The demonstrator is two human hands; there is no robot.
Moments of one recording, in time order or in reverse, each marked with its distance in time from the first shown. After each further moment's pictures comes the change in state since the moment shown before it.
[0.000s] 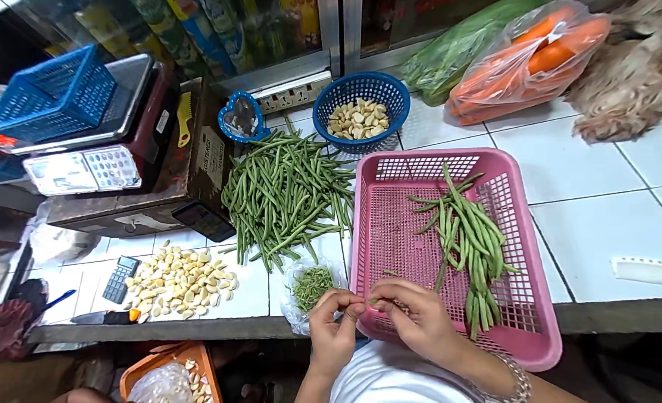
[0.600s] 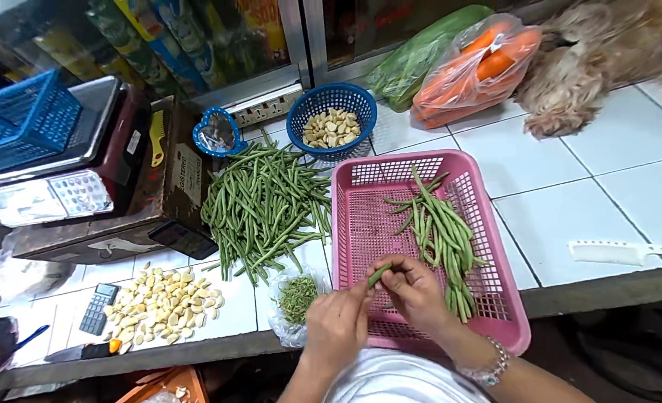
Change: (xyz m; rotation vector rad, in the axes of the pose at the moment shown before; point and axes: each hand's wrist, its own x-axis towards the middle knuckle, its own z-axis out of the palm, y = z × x) left_hand 0.029 0.008 0.022 0.751 -0.154 0.515; right_hand 0.012 0.015 -0.021 0.648 0.208 0.325
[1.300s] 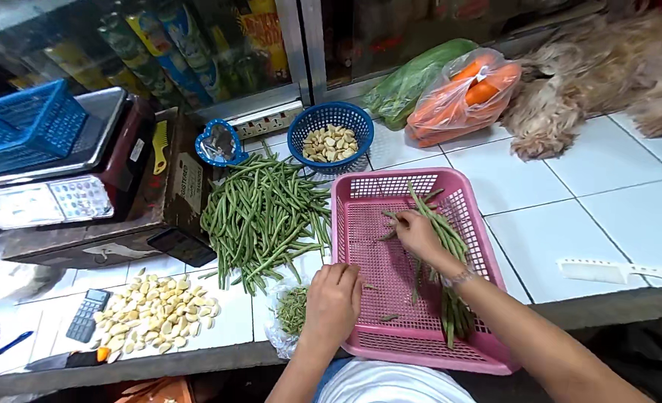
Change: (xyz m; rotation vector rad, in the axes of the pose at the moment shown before) left_hand 0.036 -0.015 0.007 0.005 -0.194 -0.103; right_hand 0.112 0.017 -0.097 -1.262 0.044 0.400
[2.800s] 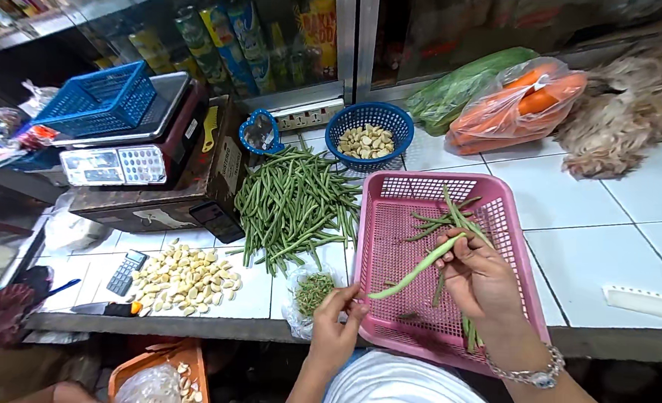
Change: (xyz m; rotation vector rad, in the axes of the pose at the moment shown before) left_hand -0.078 0.004 -0.017 -0.689 0.160 -0.329; right_hand -0.120 -0.075 -0.011 1.469 0.116 -0.116
